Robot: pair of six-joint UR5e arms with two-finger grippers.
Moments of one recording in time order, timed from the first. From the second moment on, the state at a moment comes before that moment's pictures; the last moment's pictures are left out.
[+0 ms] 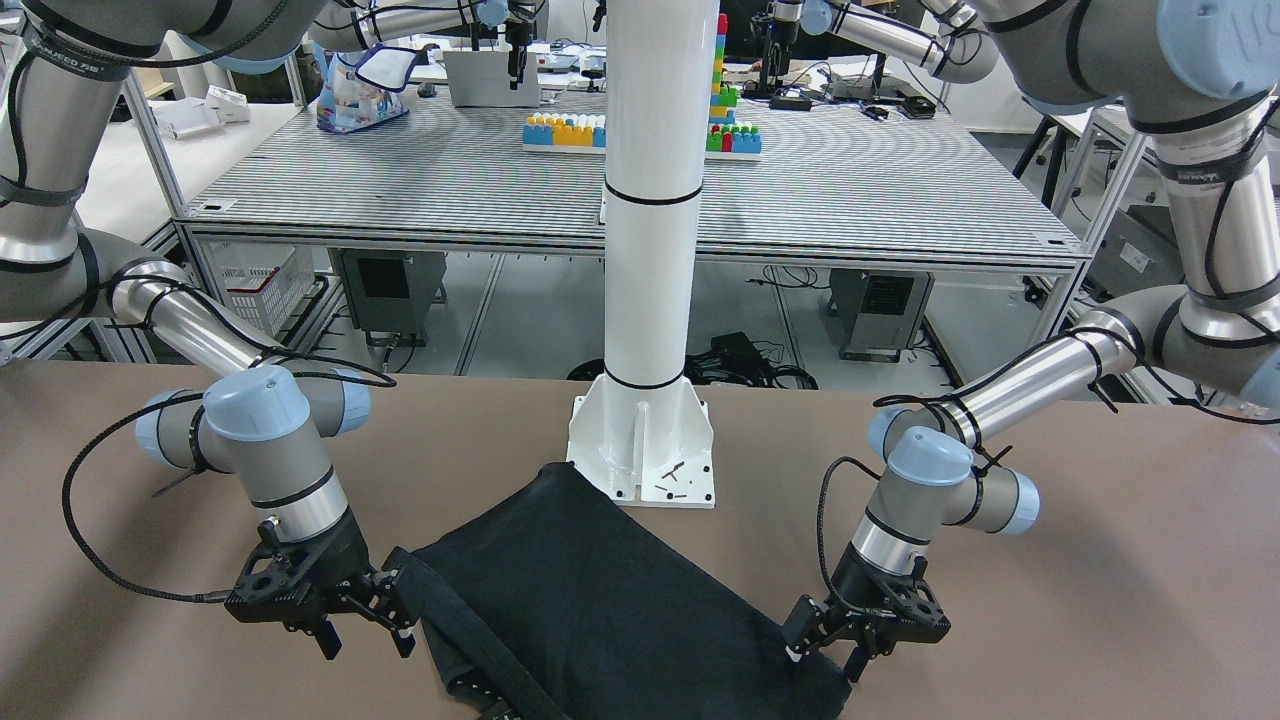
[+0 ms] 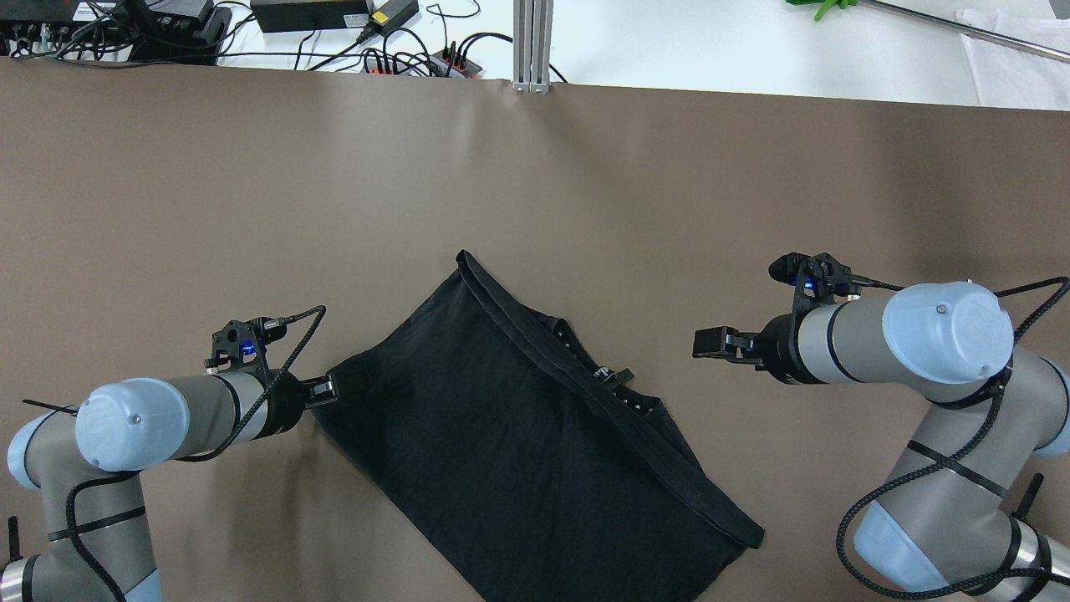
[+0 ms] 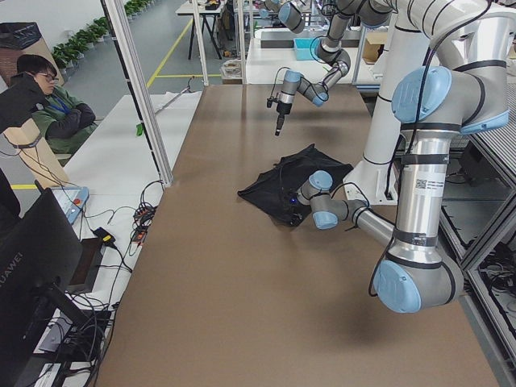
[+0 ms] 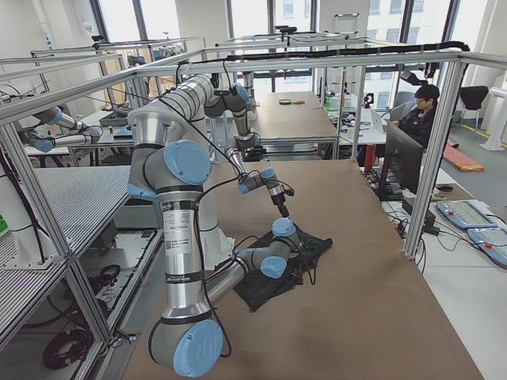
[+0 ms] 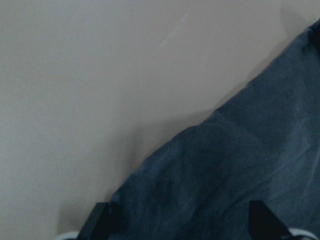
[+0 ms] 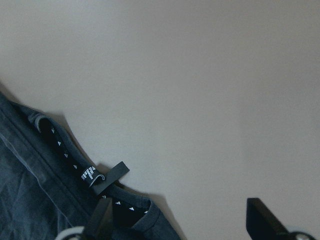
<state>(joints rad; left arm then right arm) -0.47 -1.75 -1.81 -2.30 -1.58 -1.58 0.71 -1.39 1.97 -1.12 1.90 1.29</state>
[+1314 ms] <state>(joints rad) -0.47 -1.76 -1.77 -2.40 -1.62 -1.58 0.70 -1.39 1.97 -1.12 1.90 1.29</state>
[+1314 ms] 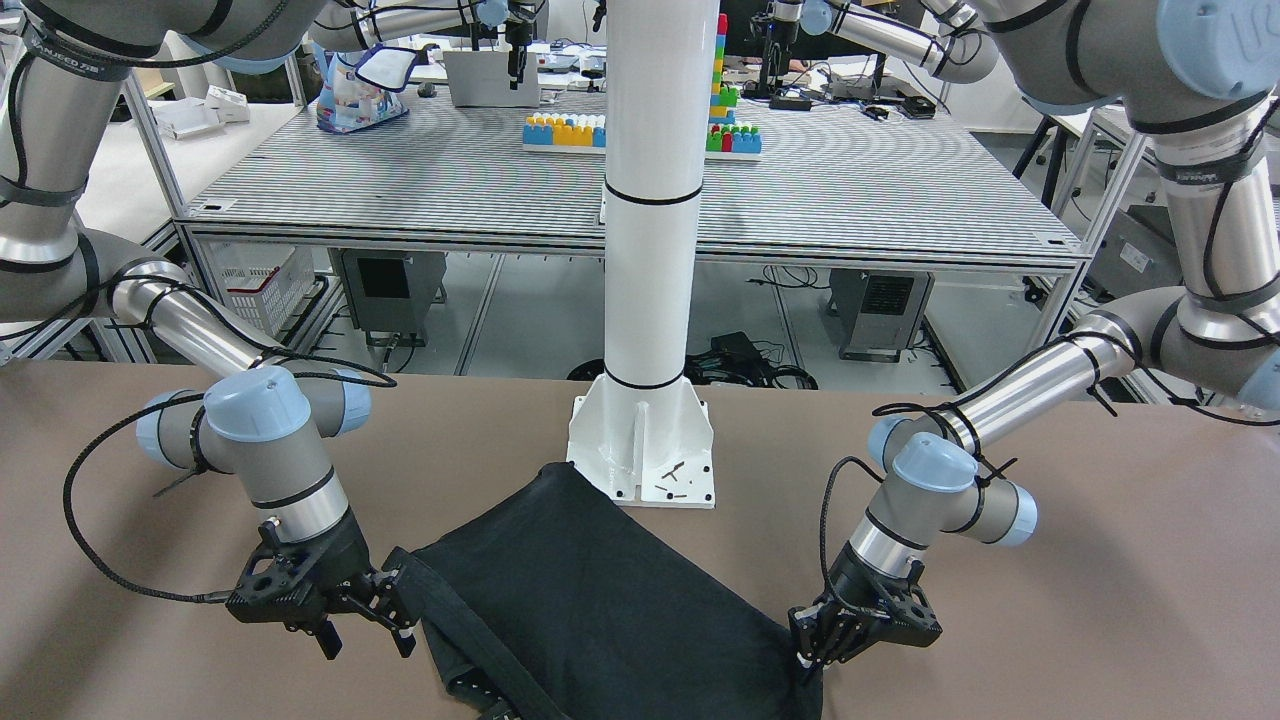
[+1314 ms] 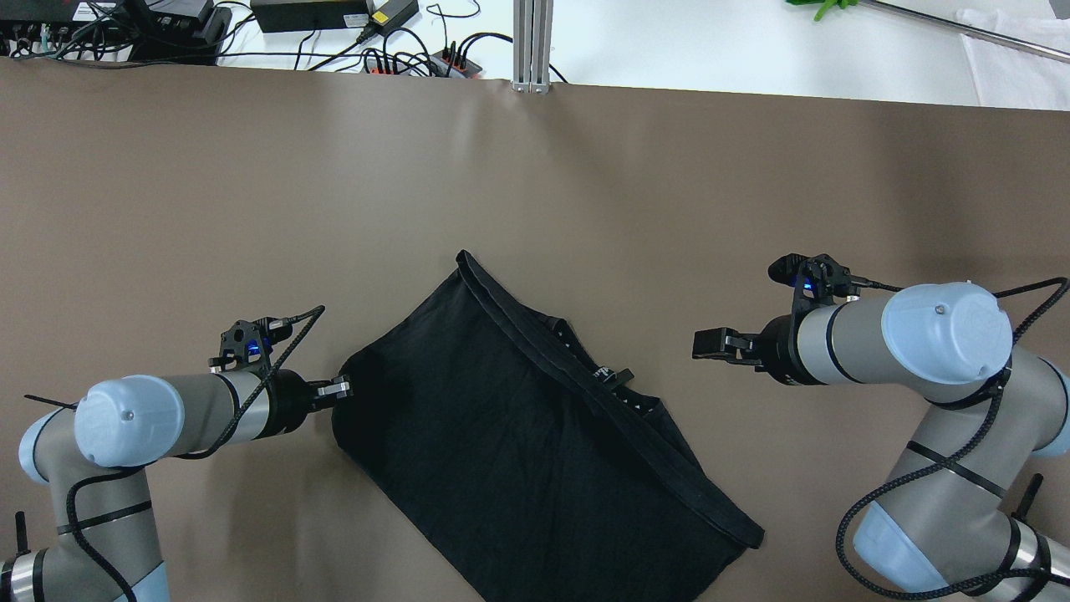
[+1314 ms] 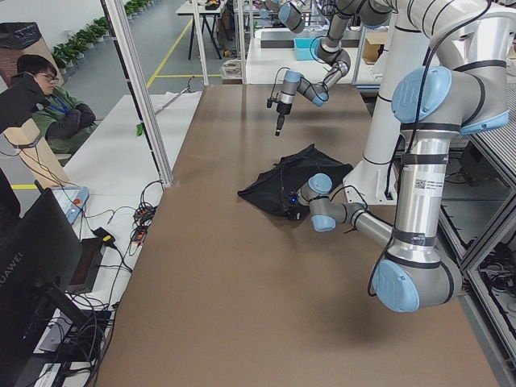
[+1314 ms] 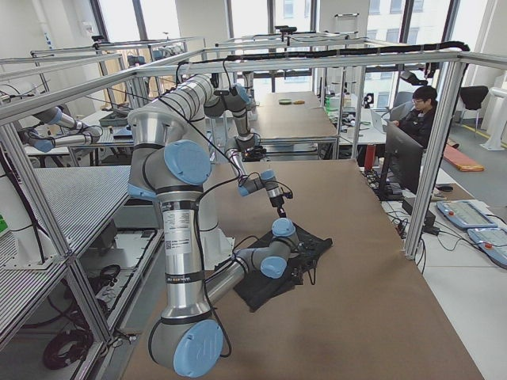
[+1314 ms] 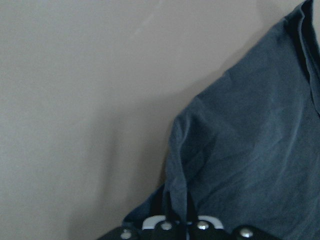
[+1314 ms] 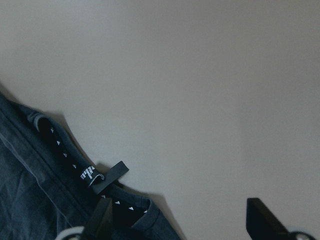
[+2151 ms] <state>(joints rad) -0.64 -2.07 -1.54 -2.21 -1.61 -1.53 0.70 -1.39 1.97 -1.12 1.90 1.29</state>
